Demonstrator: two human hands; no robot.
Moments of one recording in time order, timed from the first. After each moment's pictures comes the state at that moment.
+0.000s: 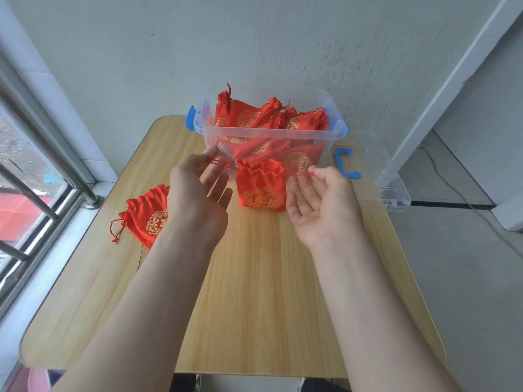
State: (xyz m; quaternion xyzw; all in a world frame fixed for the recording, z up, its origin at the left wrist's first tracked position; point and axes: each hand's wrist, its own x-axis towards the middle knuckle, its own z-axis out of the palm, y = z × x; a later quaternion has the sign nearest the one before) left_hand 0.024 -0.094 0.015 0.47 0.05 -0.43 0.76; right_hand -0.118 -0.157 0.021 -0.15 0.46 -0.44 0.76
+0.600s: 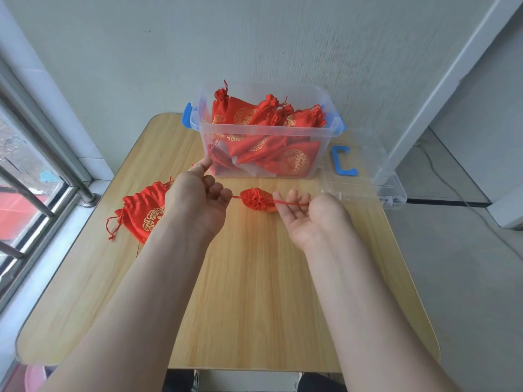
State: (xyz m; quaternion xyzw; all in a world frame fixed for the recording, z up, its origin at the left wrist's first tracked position) left_hand 0.031 -0.105 0.003 0.48 0.12 -0.43 0.76; right_hand -0.114 -0.155 0.013 -0.04 0.50 -0.45 0.74
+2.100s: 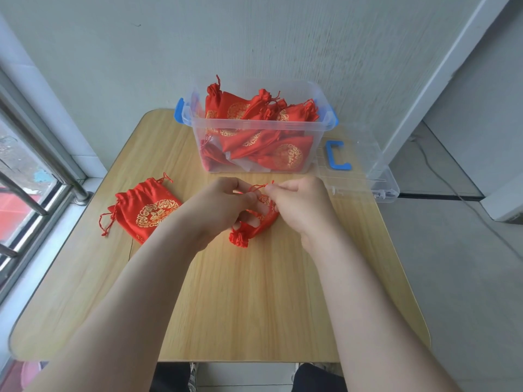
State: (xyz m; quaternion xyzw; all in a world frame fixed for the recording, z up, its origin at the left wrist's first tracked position) left_hand 0.016 -0.093 -0.009 0.67 -0.37 -0.48 0.43; right_hand -0.126 -0.157 -0.001 -0.63 0.55 -0.25 0.48
